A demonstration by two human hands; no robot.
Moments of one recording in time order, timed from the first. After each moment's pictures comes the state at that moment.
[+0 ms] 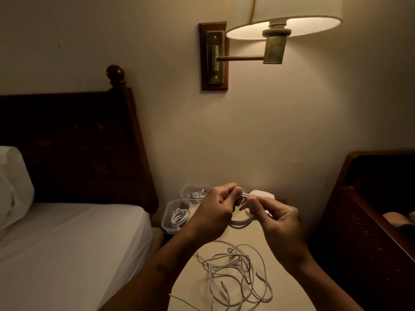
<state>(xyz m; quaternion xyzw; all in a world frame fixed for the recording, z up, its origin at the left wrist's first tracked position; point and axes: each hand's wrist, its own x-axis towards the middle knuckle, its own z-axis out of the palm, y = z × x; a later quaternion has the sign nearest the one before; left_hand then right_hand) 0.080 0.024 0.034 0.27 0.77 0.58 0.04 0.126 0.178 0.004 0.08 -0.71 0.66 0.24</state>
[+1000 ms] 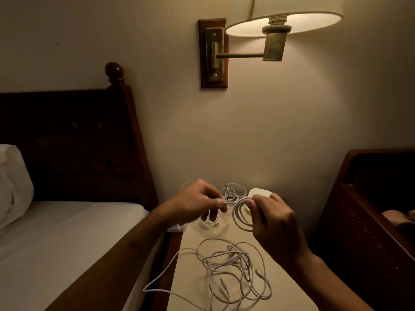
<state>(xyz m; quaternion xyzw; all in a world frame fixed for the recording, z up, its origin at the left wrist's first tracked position) 0.048 -0.020 0.053 0.25 0.85 0.43 0.15 0.110 0.189 -0.012 0.18 -0.84 0.24 0.44</state>
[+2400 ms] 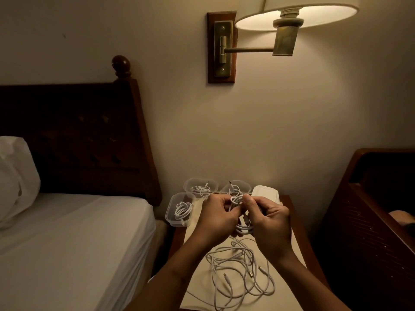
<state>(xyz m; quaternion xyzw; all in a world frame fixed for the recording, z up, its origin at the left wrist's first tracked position) 0.085 0.028 0.001 0.12 0.79 0.60 0.02 0.113 0.149 -0.017 0.04 -0.71 0.66 0.27</state>
